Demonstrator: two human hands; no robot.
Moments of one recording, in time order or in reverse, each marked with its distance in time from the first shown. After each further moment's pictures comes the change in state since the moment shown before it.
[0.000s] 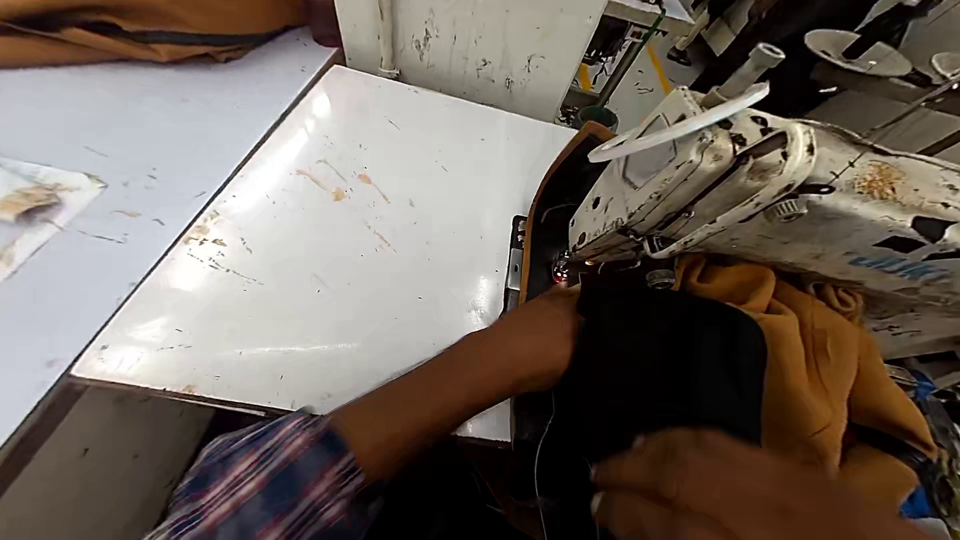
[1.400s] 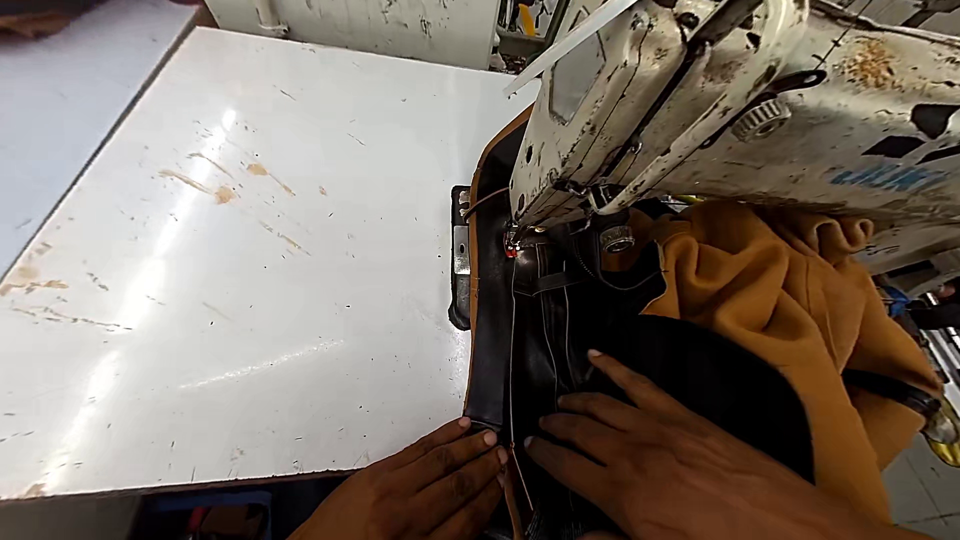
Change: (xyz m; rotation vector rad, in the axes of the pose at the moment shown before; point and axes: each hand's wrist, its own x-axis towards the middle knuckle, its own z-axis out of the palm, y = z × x) left_hand -0.077 -0.106 0.104 0.293 0.437 0.810; right_hand -0.003 0.039 0.070 -0.098 -0.165 0.196
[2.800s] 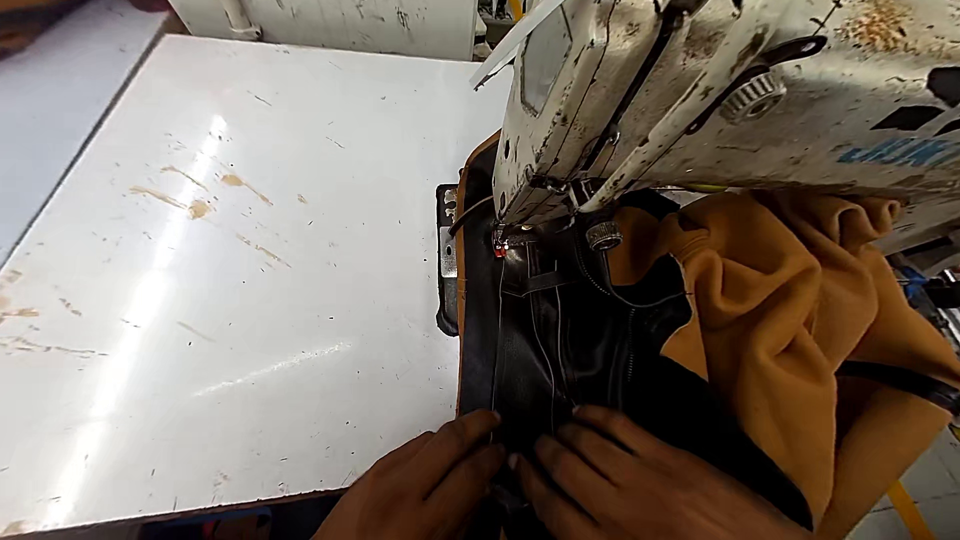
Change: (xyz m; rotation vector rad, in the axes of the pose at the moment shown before) left_hand 0.034 0.011 -0.009 -0.117 0.052 -0.331; right_hand -0.007 -0.004 0.034 -0.178 0.257 -0.109
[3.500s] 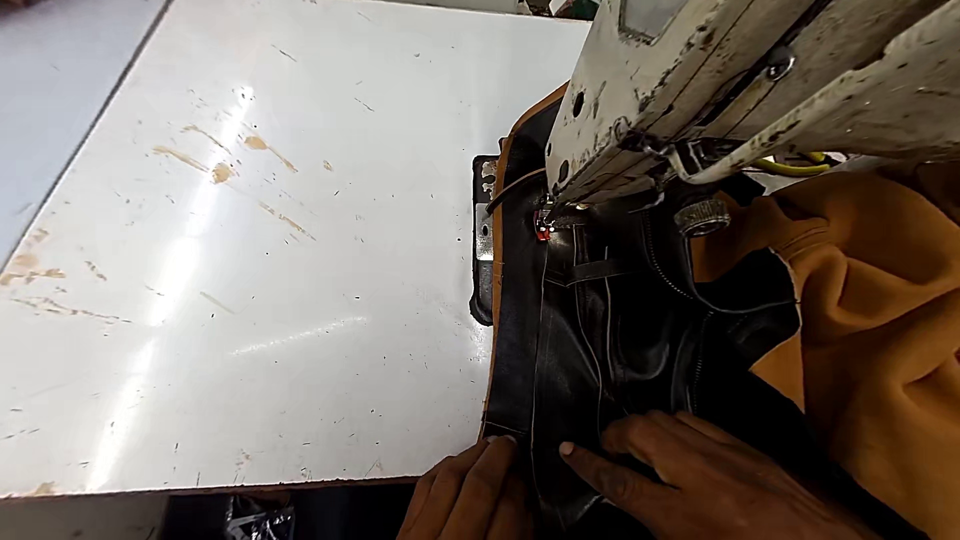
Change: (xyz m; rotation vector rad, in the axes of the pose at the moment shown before) left_hand -0.010 0.051 0.029 0.306 0.136 -0.369; right_hand -0.004 0.014 0.003 0.353 -0.031 0.205
